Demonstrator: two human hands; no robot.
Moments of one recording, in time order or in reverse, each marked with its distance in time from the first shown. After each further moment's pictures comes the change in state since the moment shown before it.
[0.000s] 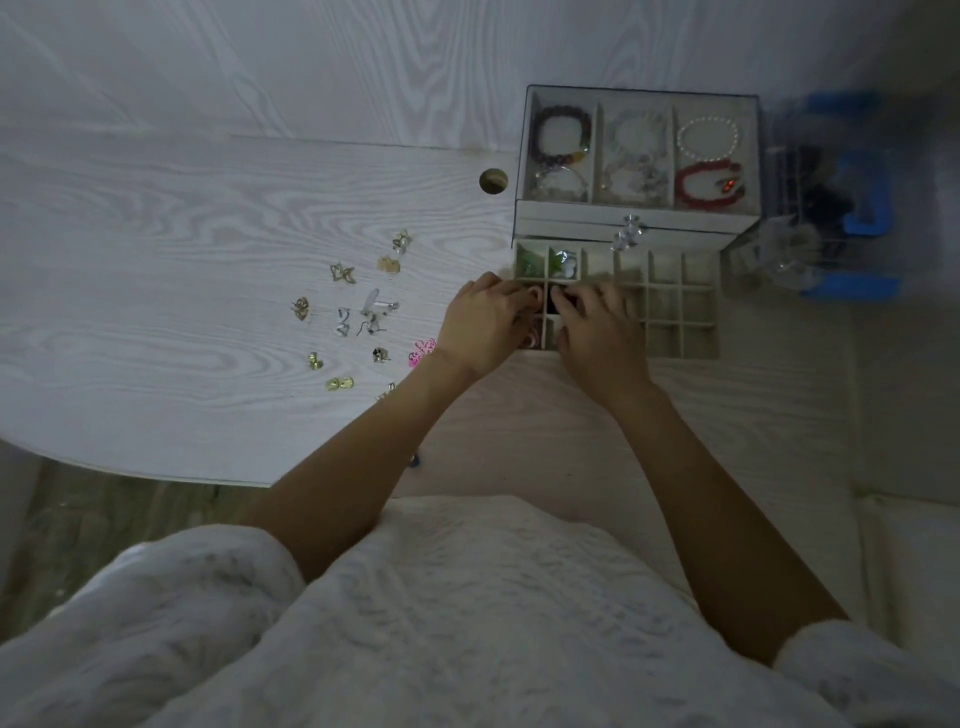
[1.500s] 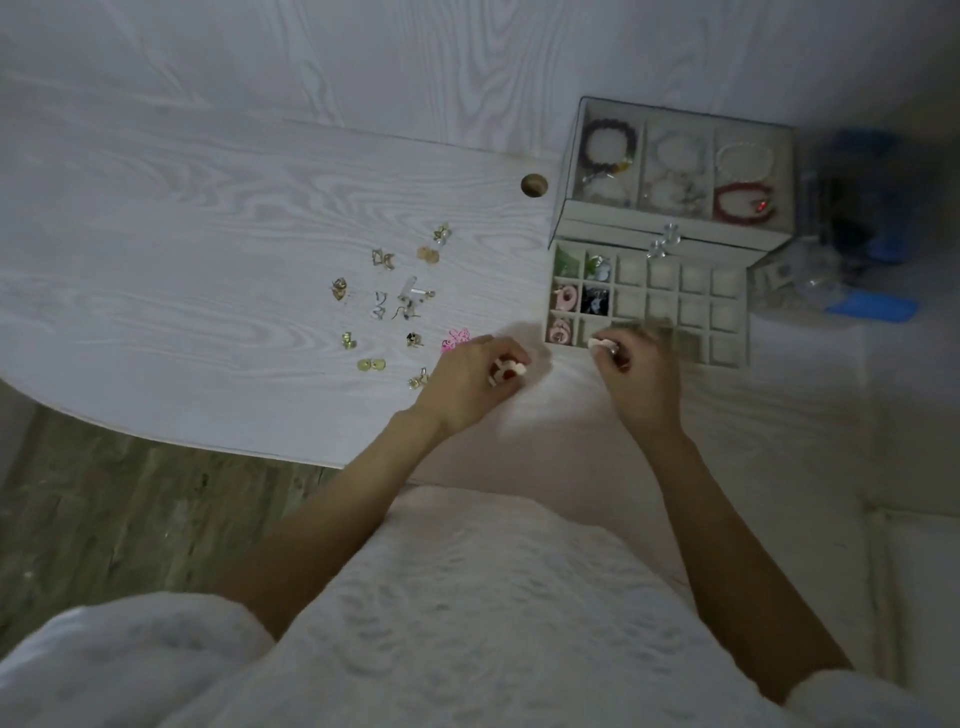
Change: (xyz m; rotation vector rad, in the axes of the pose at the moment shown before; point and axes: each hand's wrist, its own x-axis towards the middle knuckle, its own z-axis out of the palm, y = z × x) left_hand -0.088 -0.006 -0.031 -0.434 -0.159 -0.291; right_hand -0.039 -0.023 -0.014 0.489 0.092 0.339
